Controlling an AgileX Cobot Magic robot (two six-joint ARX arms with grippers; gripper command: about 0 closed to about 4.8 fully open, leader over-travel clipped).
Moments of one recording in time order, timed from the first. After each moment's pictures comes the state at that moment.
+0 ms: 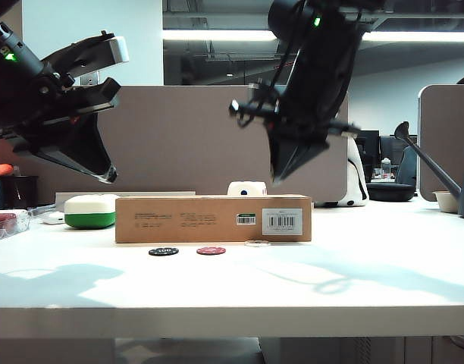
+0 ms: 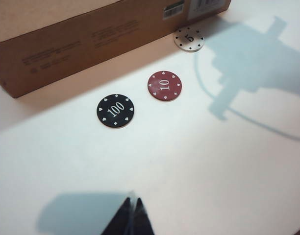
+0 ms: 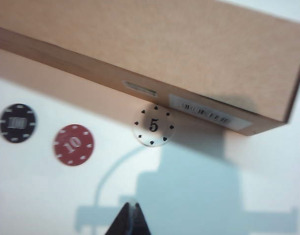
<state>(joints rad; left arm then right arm) -0.51 1.15 0.60 -0.08 0.04 0.01 0.56 1.78 1.41 -0.54 0.00 0.19</state>
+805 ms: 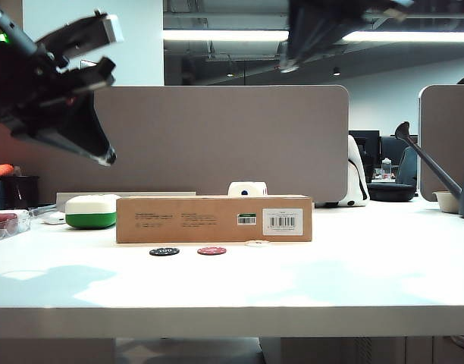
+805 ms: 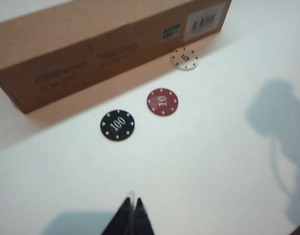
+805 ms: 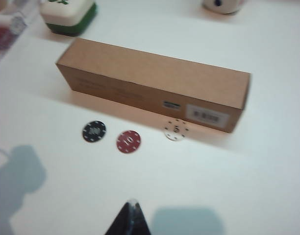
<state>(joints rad) -0.51 1.08 0.60 -0.08 0.04 0.01 0.80 1.23 1.08 -0.44 0.28 0.31</state>
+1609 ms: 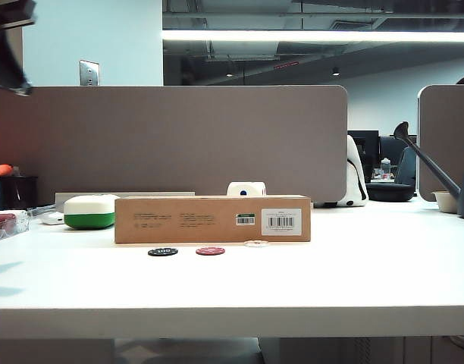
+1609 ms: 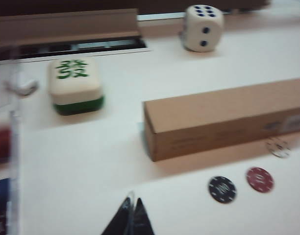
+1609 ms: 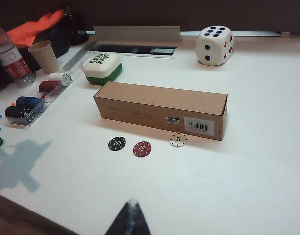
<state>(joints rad) -0.20 0.86 0.60 -0.07 0.04 0.01 1.03 0.57 0.71 -0.43 0.50 0.34</state>
